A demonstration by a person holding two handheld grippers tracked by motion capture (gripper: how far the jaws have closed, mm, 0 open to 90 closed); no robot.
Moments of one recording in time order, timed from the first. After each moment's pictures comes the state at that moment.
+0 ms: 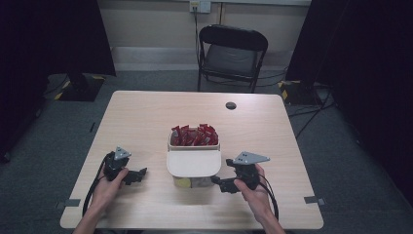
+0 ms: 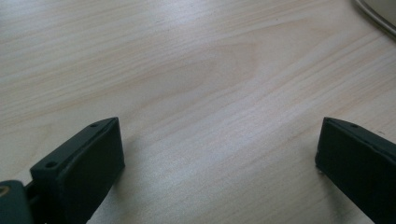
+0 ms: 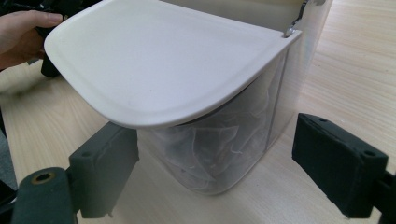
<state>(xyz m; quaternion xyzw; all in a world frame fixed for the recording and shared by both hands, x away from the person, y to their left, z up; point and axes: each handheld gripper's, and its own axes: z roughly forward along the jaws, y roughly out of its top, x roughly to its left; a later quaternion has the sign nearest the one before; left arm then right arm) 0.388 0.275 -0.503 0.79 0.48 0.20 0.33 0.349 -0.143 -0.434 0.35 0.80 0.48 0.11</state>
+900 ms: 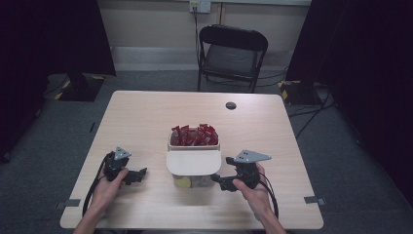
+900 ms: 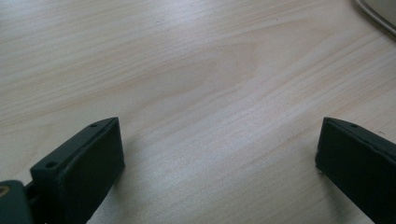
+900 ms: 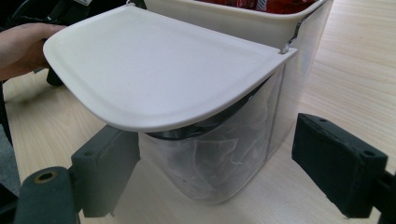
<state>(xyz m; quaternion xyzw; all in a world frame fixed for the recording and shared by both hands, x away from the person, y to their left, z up) 0.388 0.275 -0.503 0.79 0.48 0.20 0.33 0.351 -0.143 -0.429 0.35 0.79 0.49 0.11</state>
